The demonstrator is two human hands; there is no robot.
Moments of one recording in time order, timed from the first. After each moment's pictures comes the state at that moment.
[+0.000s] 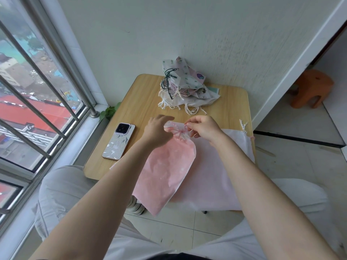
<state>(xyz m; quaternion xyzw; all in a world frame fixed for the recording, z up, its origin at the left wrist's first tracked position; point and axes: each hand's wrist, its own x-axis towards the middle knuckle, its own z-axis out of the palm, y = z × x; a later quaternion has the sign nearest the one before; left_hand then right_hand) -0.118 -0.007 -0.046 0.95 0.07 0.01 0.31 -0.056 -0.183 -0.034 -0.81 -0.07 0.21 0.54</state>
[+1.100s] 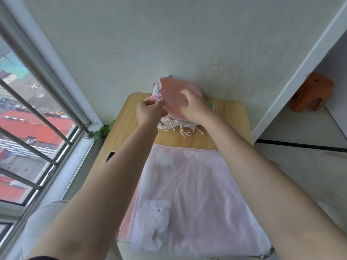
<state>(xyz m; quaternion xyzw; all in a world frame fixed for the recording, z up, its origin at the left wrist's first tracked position) 0.007 -0.006 0.022 0.63 0.32 0.17 0.68 0.045 -0.148 0.052 -0.93 -0.20 0.07 0.31</state>
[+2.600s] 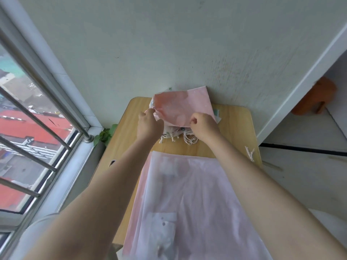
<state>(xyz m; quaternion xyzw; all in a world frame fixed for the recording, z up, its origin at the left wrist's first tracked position) 0.022 0.027 -0.015 0.91 0.24 0.08 0.34 0.078 -0.147 -0.024 -0.95 -0.13 0.03 0.27</state>
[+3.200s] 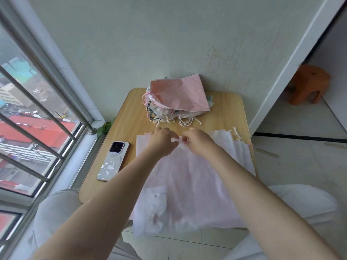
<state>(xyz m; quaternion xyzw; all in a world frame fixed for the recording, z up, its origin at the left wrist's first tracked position) -0.071 -0.034 -0.049 0.99 0.04 -0.03 0.16 -0.026 -0.187 -0.059 -0.94 -0.26 0.11 0.20</state>
